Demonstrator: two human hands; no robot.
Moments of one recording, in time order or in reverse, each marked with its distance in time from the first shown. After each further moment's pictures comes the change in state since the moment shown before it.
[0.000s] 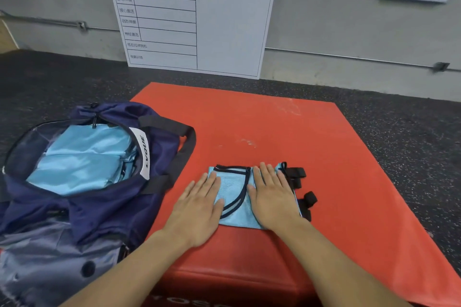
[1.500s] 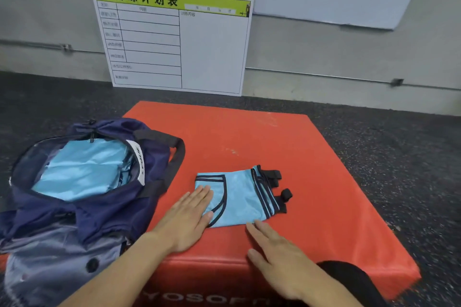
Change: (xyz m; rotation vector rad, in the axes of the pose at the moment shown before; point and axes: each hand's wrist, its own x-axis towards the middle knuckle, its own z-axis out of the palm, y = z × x) left_hand -0.023 -0.013 -0.006 0.033 -0.123 0.177; right_hand -0.160 -0.005 -0.063 0.347 -0.361 -0.044
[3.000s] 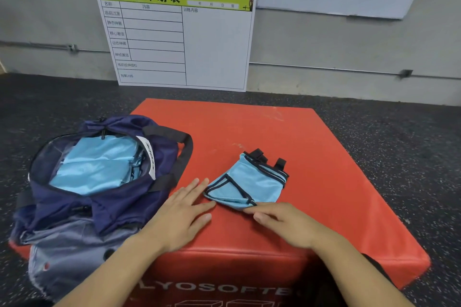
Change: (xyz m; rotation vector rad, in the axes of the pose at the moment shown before) left_hand -0.039 -0.017 -0.020 -0.031 0.117 0.073; right_hand 0.050 0.033 -0.021 0.283 0.035 -0.228
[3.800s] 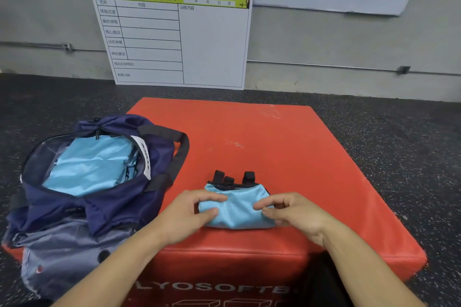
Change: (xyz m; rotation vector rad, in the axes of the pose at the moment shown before) left_hand 0.014 0.028 -0.019 -0.776 0.070 -0.041; right_hand -0.009 -0.001 -0.017 0.658 0.096 0.277
